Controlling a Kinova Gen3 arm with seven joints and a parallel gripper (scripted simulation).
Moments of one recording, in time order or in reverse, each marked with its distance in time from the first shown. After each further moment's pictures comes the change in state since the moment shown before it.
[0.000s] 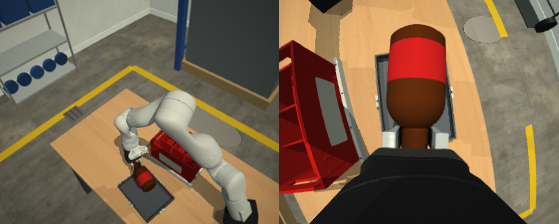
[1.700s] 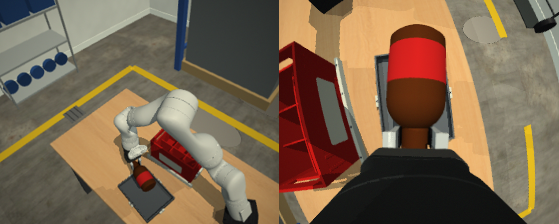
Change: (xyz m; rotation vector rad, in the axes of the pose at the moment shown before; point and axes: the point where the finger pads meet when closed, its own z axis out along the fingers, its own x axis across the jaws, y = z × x) arm 0.002 0.000 -0.006 -0.002 0.004 -0.002
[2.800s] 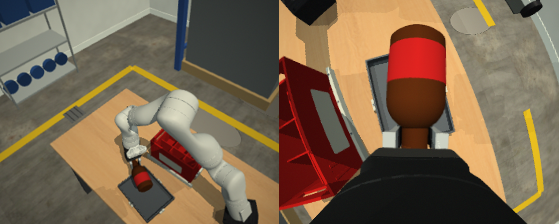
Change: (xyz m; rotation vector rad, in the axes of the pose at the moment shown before) arm 0.001 0.003 -0.002 -0.004 0.009 0.131
